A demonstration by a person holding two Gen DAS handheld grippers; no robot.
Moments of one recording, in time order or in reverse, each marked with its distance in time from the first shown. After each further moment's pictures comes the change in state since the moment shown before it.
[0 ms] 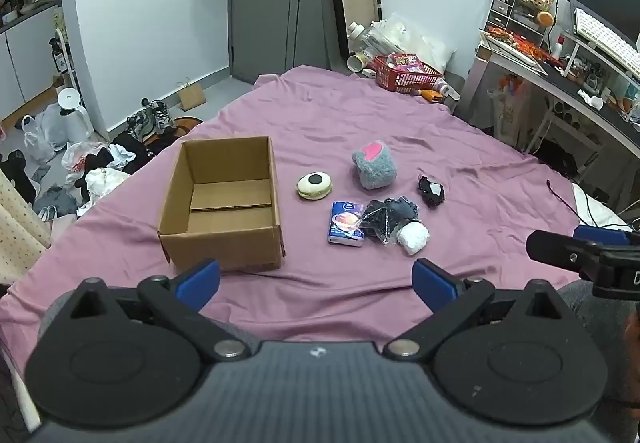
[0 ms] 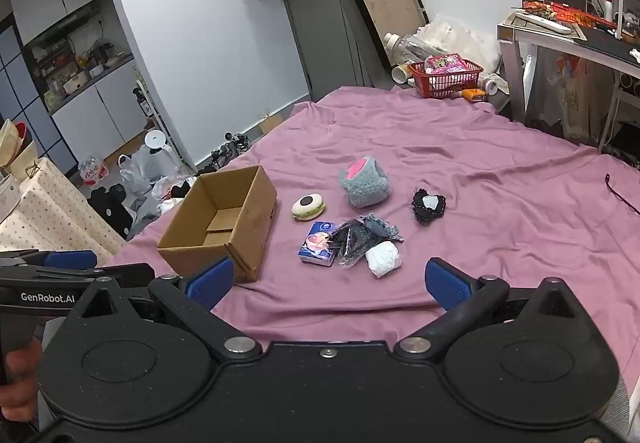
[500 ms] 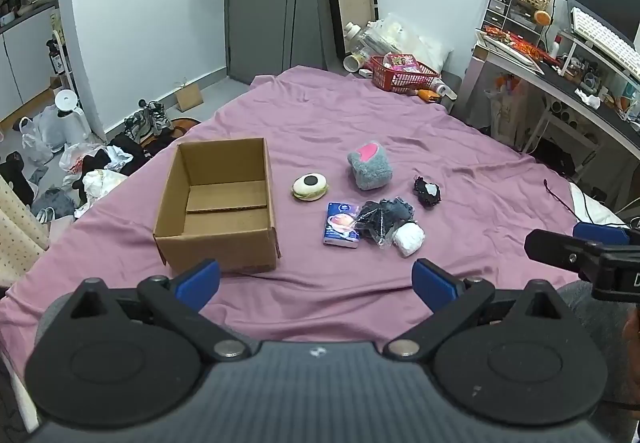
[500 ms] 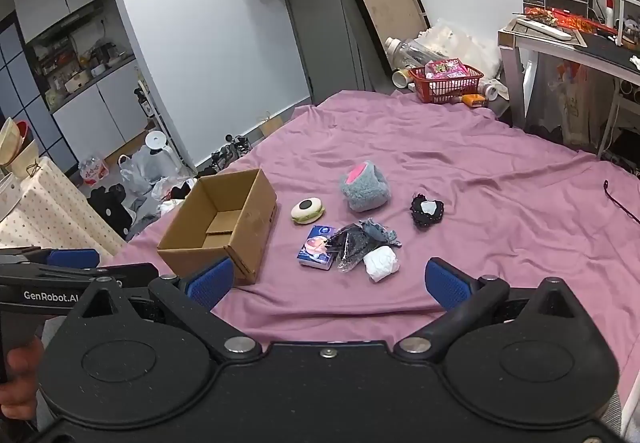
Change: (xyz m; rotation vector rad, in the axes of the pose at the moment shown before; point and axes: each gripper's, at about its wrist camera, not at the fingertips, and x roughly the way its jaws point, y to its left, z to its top) left arm -0.002 0.000 0.001 0.005 -0.001 -0.009; right arm -0.004 0.000 0.004 -0.011 -0.004 -0.004
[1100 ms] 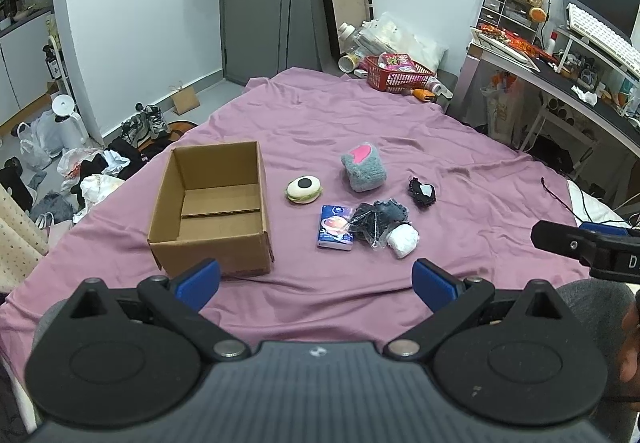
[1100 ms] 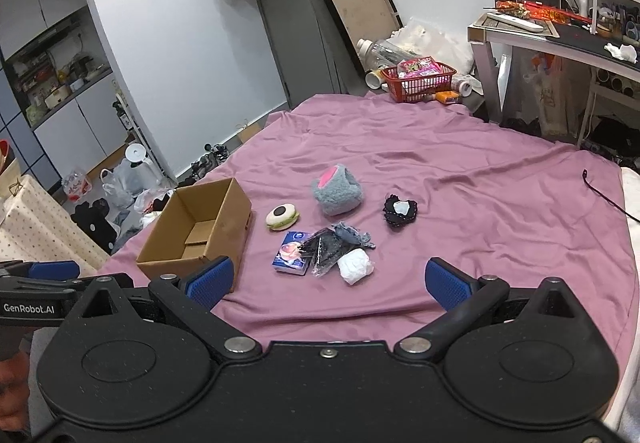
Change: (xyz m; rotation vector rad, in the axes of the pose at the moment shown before) left arm 0.000 -0.011 0.006 0.011 0.006 0.000; right arm -0.001 -0.020 0.001 0.050 -0.009 -0.049
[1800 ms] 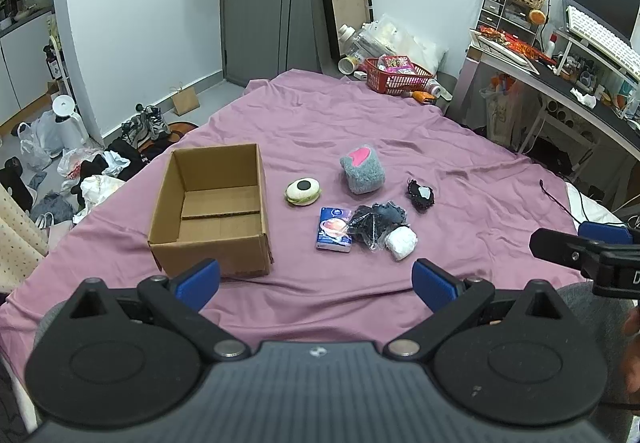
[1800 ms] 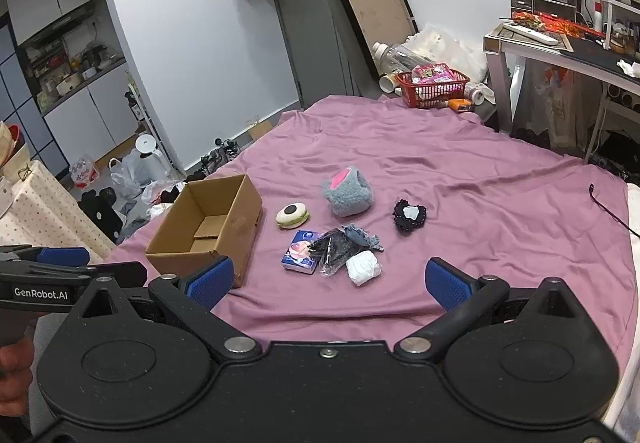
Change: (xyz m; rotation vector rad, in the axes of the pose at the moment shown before) left arm -0.004 0.000 0.003 -0.002 -0.001 -0.001; right arm -0.005 0.010 0.003 -0.054 0.003 0.018
